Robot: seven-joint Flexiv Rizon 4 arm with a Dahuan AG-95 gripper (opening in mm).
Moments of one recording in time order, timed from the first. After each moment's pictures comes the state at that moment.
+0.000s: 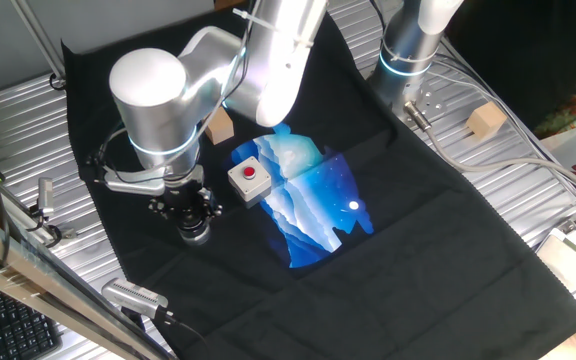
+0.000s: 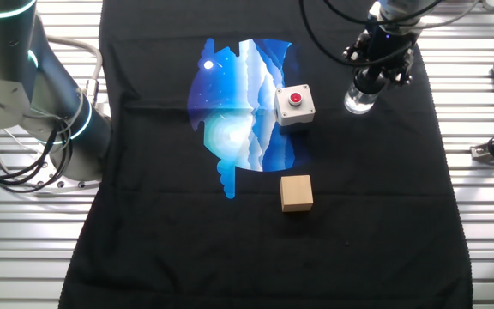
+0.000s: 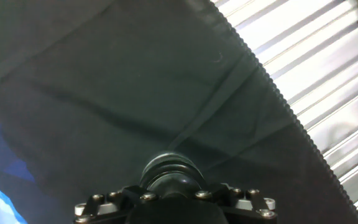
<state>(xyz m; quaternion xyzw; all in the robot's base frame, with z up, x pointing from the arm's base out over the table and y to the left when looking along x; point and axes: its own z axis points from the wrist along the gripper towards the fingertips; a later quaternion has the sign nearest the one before) 0.624 0.123 0.096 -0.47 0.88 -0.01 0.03</state>
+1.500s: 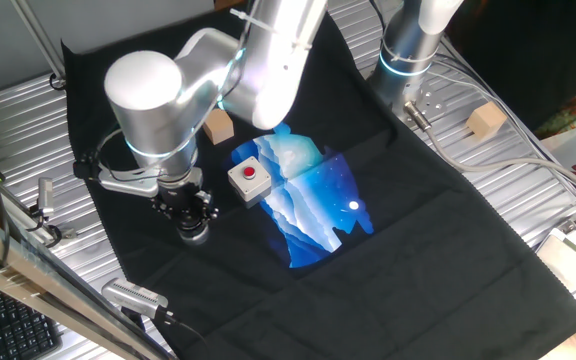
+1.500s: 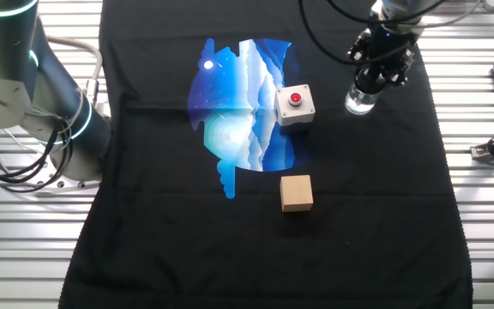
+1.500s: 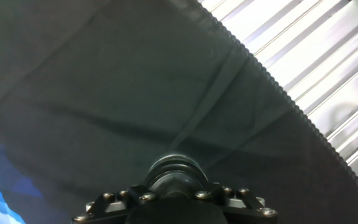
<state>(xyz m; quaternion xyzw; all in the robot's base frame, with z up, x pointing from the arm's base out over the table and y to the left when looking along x) 0.626 0.125 0.096 -0.44 0.90 0.00 0.03</state>
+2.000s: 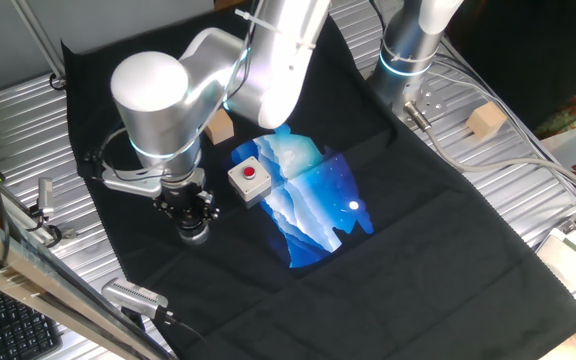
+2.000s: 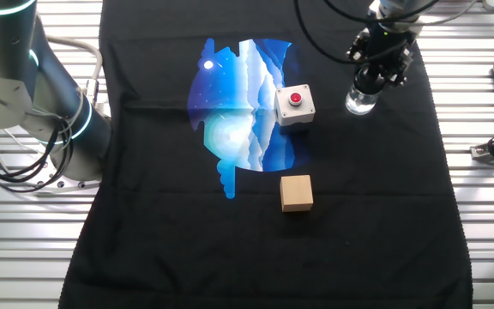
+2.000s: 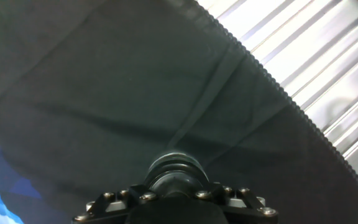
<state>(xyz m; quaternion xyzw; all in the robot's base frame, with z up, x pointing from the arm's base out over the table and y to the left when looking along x) 0.626 0.124 0.096 -0.43 0.90 0.00 0.03</state>
